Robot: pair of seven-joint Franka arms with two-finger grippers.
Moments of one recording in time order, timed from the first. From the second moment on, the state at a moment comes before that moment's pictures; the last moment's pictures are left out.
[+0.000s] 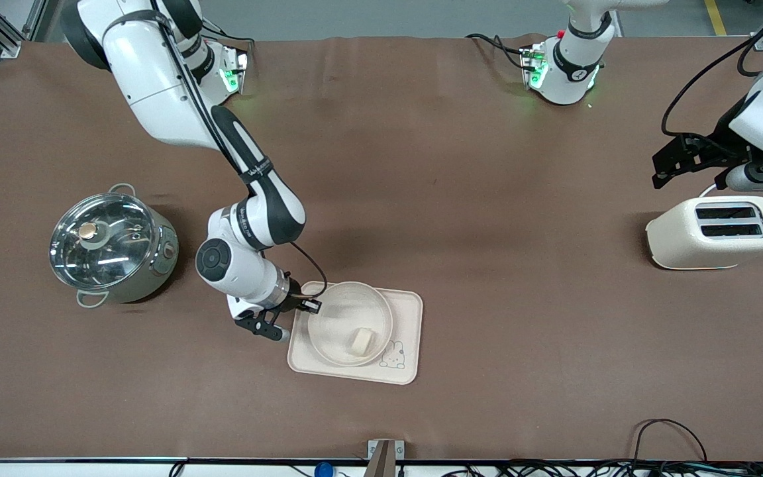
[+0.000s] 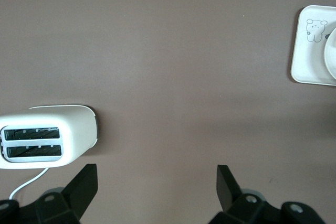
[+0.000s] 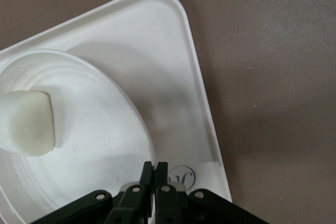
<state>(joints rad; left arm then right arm) -0.04 0.01 -0.10 -1.53 0.00 1.61 -0.10 0.38 0.81 0.05 -1.46 0.33 2.43 0.55</state>
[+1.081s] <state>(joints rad) -0.05 0.03 -0.10 -1.51 0.00 1.58 -0.10 0.37 0.85 0.05 -1.38 0.33 2.37 0.55</state>
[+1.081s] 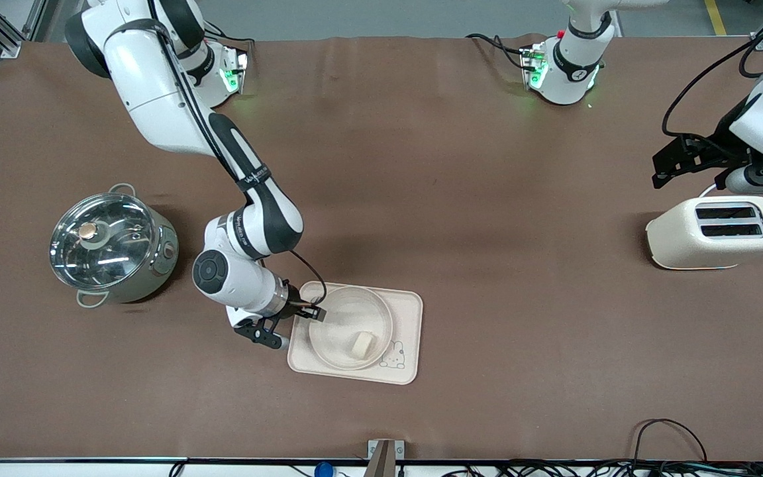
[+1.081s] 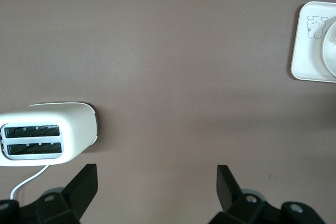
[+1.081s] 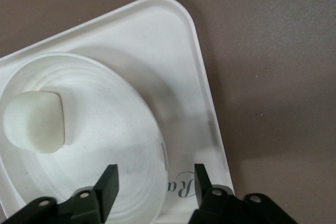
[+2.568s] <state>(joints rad) -0.05 0.01 -0.10 -1.59 0.00 1.69 -0.10 0.17 0.19 -0.02 -1.40 0.11 1.56 0.32</state>
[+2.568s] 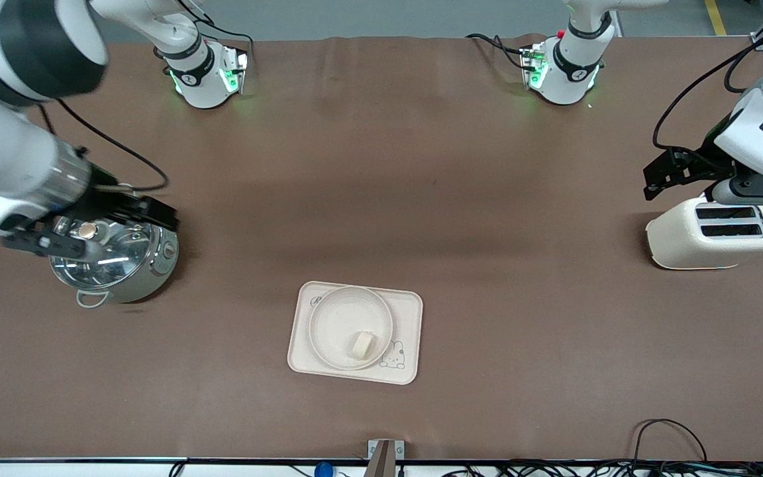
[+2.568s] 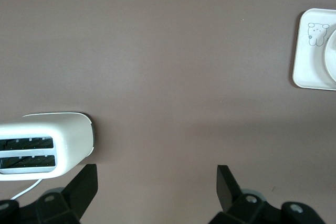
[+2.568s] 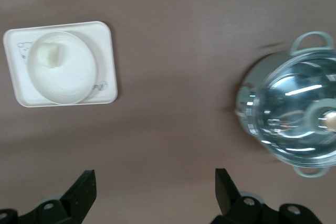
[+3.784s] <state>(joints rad) -0.04 0.01 -0.10 -1.59 0.00 1.69 -0.08 -0.09 -0.02 0.00 -1.57 0.03 1.53 -0.10</state>
